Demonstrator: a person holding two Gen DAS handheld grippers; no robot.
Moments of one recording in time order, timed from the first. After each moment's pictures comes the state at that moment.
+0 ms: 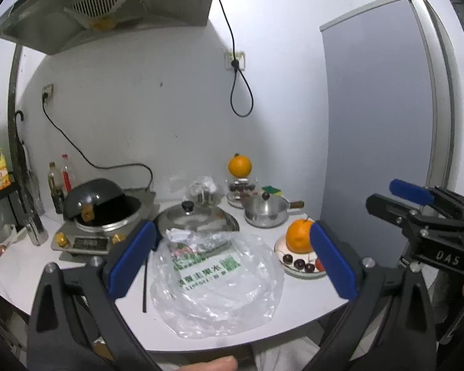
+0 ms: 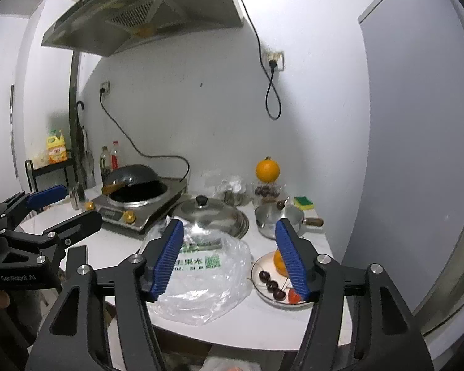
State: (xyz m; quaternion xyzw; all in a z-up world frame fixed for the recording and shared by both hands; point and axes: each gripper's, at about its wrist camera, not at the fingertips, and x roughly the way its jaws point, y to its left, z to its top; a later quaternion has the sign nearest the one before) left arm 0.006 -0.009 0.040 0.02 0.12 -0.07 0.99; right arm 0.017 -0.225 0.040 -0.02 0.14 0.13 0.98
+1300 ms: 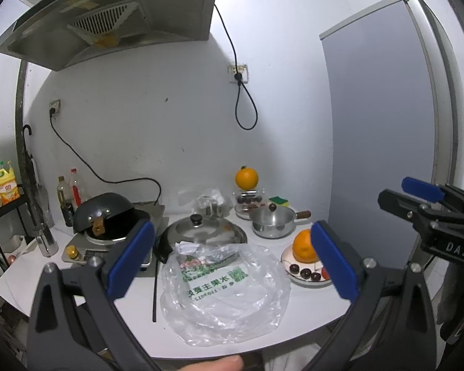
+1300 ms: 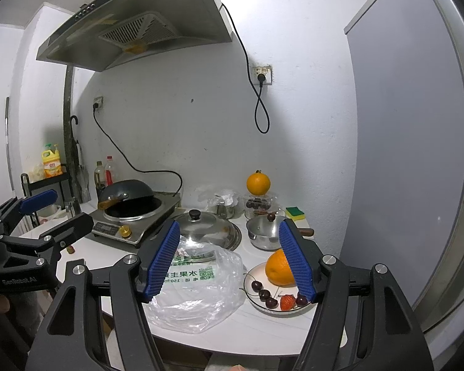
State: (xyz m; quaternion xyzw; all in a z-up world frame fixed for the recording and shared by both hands) left arm -0.003 -0.017 0.051 0.04 0.10 -0.05 0.99; right arm 0.011 -0.236 0.051 -0.01 0.12 0.12 0.99
